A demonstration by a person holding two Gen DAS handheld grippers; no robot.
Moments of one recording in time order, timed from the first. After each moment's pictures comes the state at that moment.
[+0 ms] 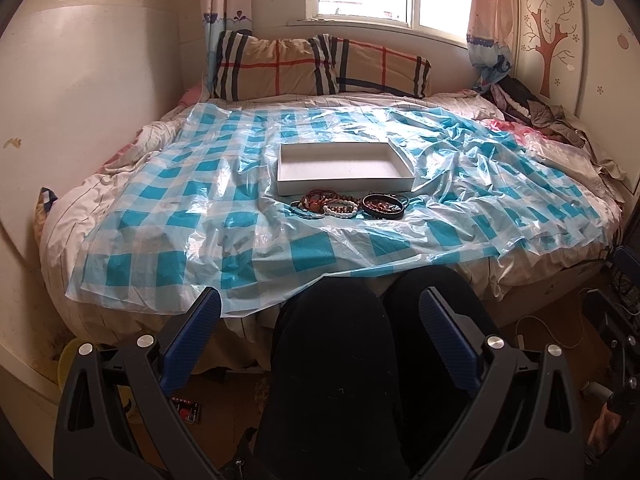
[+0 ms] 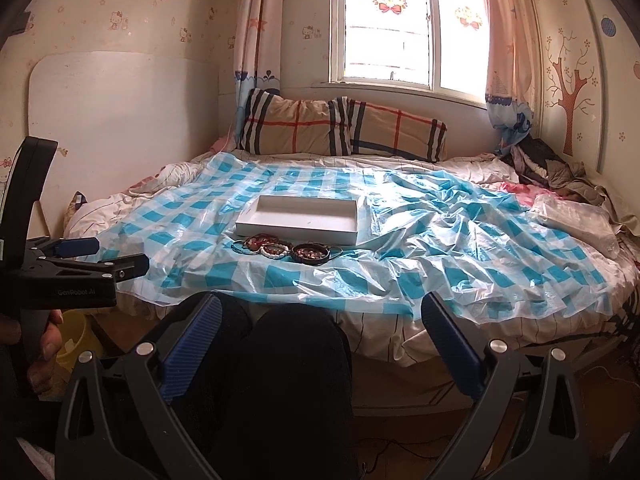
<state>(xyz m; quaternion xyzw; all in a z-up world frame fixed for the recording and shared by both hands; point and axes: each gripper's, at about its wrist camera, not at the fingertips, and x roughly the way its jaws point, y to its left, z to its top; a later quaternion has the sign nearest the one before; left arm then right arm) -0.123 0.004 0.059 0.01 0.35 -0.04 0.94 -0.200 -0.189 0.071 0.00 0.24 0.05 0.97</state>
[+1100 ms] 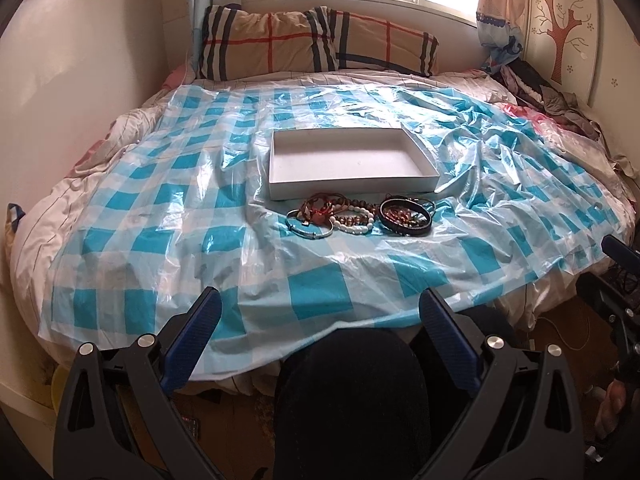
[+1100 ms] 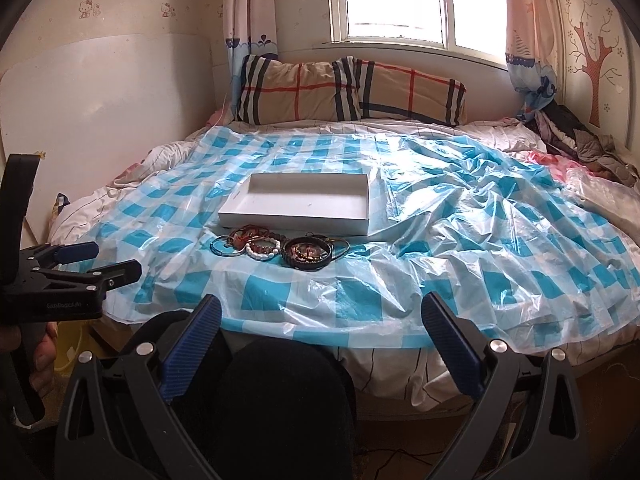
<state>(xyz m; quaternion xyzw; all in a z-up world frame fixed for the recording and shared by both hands) 0.005 0.010 0.027 0.02 0.39 -0.05 0.92 -0.061 -0.200 0.045 0.00 0.31 0.07 0.95</state>
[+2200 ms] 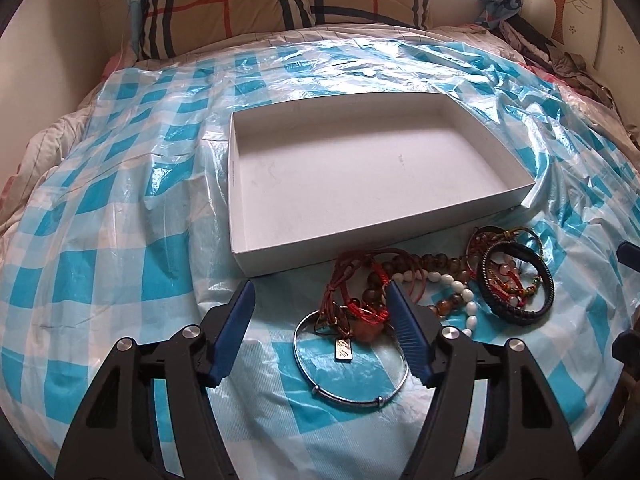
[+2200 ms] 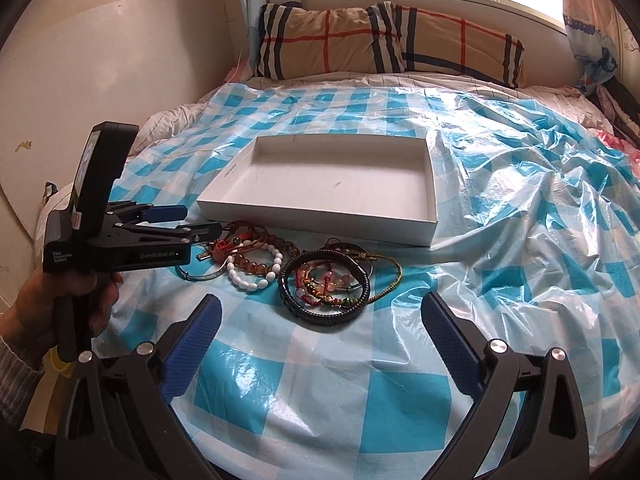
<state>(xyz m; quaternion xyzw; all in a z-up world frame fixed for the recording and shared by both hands) 0.231 0.017 -0.076 0.06 0.44 -0.10 0.89 0.104 -0.179 -0.032 0.01 0.38 0.14 0.91</state>
